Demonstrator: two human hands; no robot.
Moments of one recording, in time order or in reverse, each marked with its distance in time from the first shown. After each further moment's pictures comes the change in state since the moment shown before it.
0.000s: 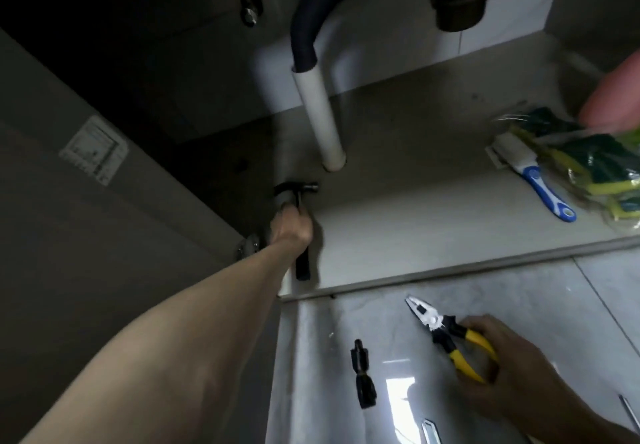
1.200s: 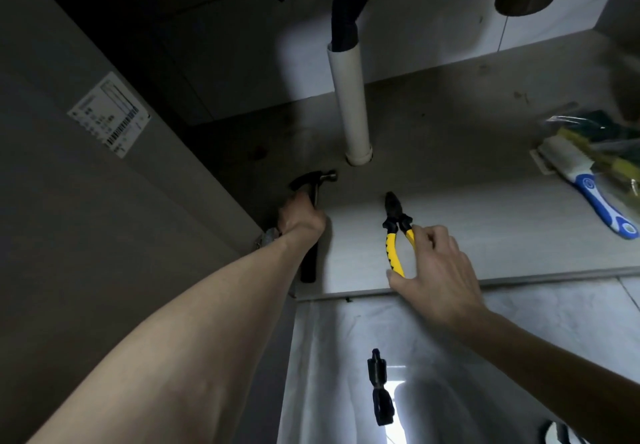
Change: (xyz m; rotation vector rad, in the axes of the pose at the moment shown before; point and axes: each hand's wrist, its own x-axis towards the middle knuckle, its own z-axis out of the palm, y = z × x) left_hand 0.036 -0.019 0.003 0.140 0.030 0.059; right_hand 0.143 -0.093 0.057 -0.445 0.235 -0.105
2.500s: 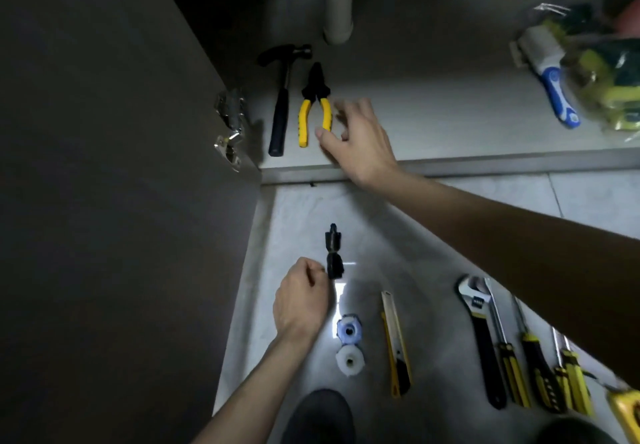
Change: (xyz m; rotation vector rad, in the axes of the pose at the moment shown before) left_hand -0.317 -0.074 0.088 -0.381 -0.218 -0.216; right_hand 0.000 -0.049 0.005 0.340 -0.061 -0.103
